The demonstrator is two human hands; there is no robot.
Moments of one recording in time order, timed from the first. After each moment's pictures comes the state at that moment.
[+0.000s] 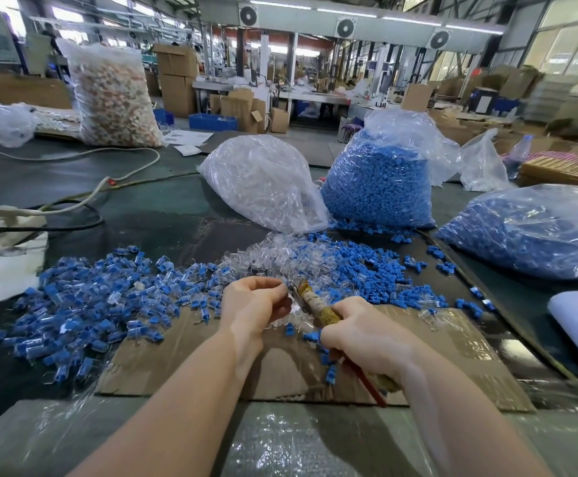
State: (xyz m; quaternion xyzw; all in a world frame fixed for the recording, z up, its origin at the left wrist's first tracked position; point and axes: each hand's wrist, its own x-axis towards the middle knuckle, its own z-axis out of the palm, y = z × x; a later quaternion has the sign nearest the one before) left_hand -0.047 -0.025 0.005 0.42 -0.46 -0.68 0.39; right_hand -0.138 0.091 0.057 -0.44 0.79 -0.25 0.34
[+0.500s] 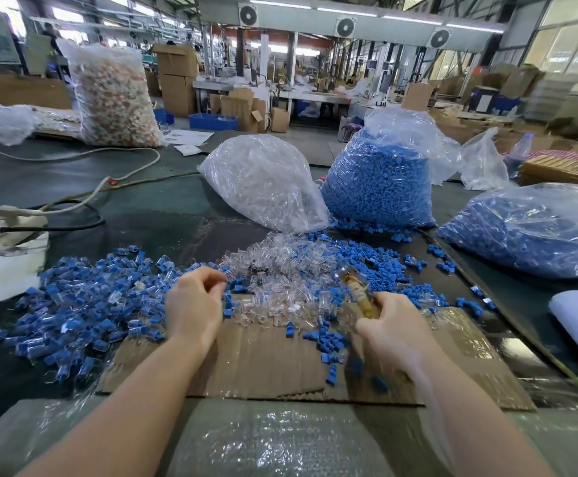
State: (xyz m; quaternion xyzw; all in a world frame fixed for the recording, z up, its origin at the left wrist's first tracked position) left_hand 0.001 -0.062 -0.014 0.52 -0.69 -0.27 0.41; right_hand -0.179 0.094 0.018 -0.39 0.87 -0.27 0.14
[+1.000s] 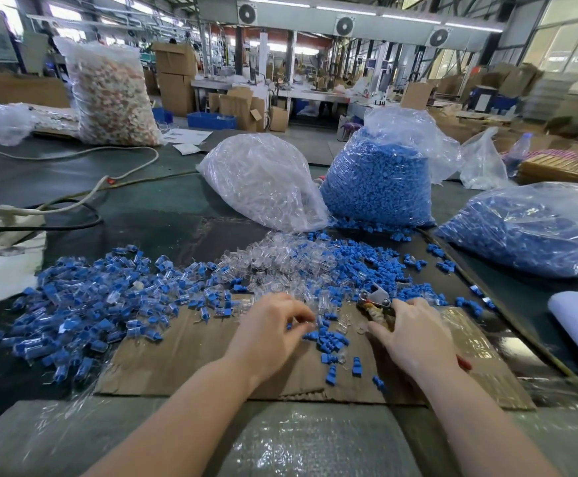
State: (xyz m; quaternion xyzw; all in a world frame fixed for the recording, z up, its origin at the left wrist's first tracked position) left_hand -0.034 -0.007 -0.016 0.25 -0.89 -0.27 0.27; right_hand -0.209 0.103 -0.006 -0.39 0.92 -0.06 -0.05
